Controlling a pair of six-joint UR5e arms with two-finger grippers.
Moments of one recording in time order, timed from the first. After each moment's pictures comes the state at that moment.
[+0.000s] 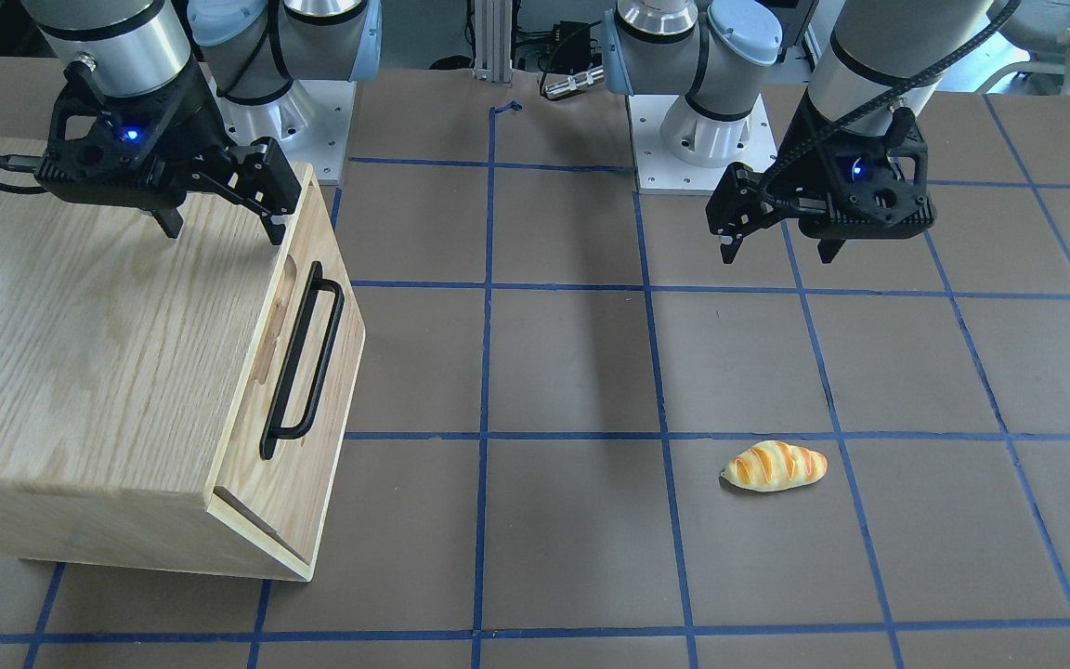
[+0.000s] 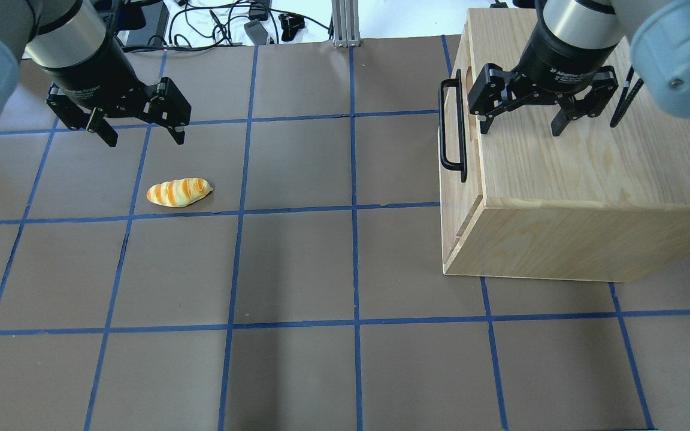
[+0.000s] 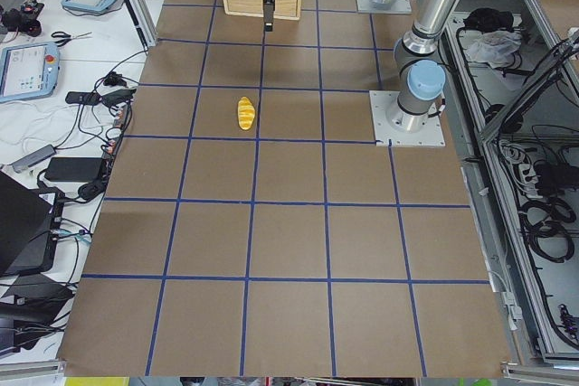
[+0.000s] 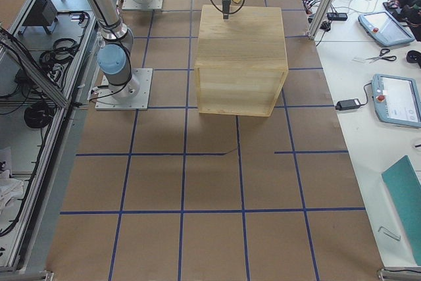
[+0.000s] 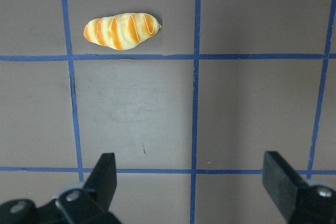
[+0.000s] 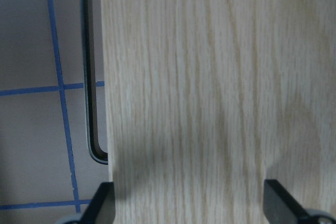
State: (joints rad) left arm -1.54 -1.58 -1.56 -1.56 1.60 0.03; right arm 1.59 -1.58 1.57 -1.60 -1.55 0.10
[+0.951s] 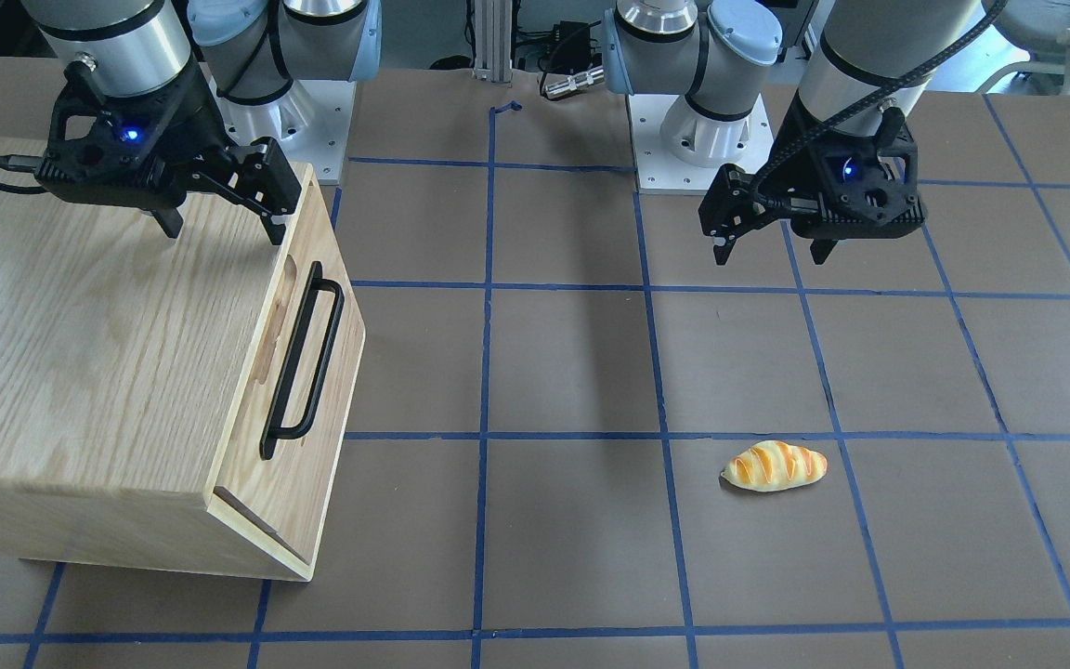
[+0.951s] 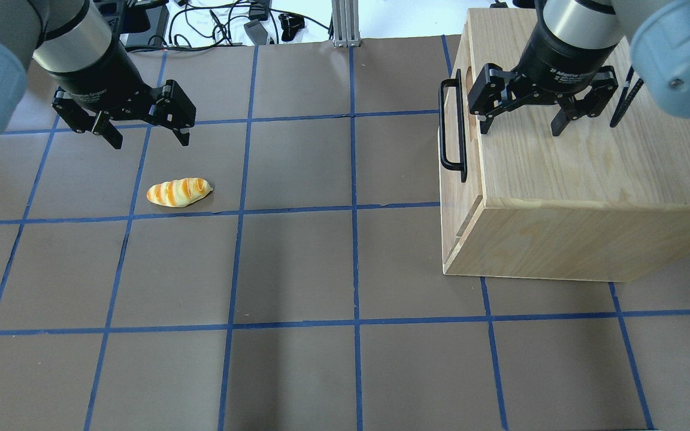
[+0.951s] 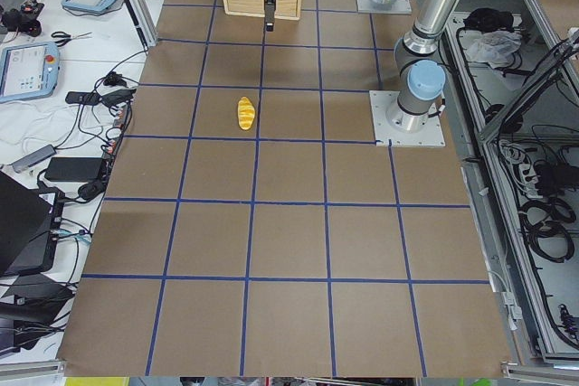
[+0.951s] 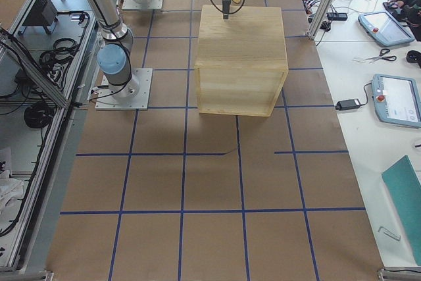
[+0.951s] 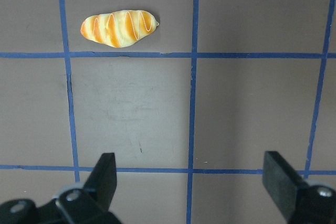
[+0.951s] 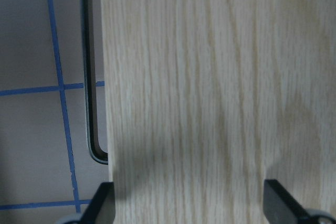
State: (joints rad) left arm -1.54 -1.58 -1.57 -1.53 1.60 0.01; right arm 1.59 -1.58 1.57 -1.60 -1.55 0.10
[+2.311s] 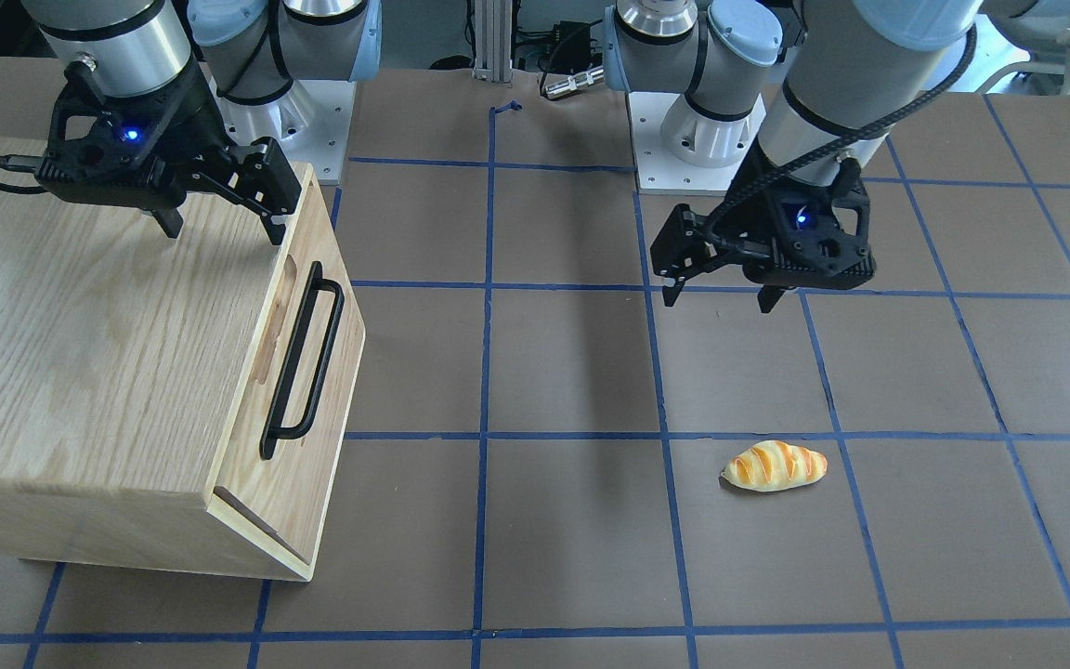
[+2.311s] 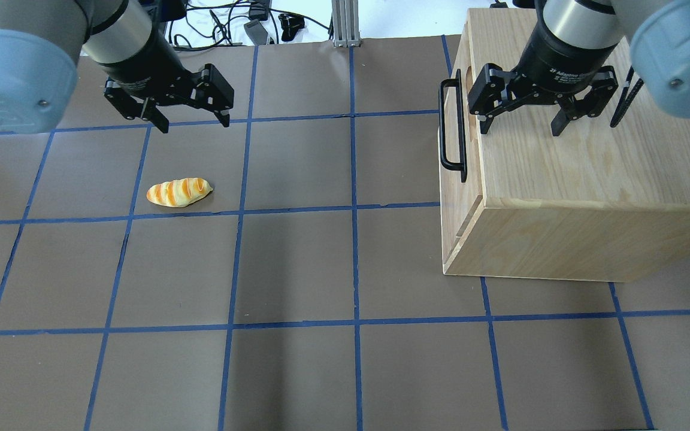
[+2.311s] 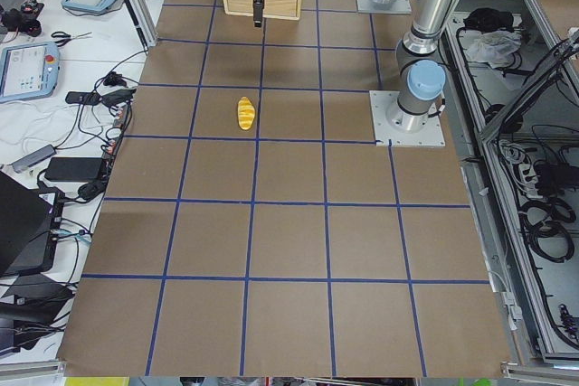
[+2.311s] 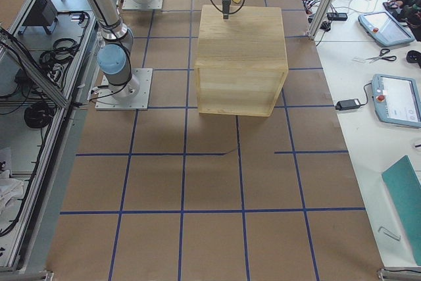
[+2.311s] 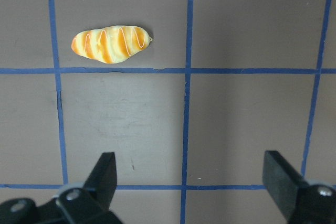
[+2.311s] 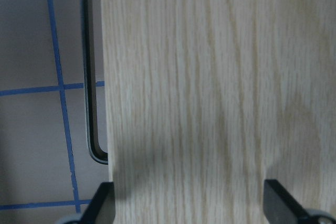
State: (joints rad) left arm -1.62 -1.66 -1.56 -1.39 1.47 -0.05; right arm 1.59 -1.58 1.57 -1.60 -1.55 0.10
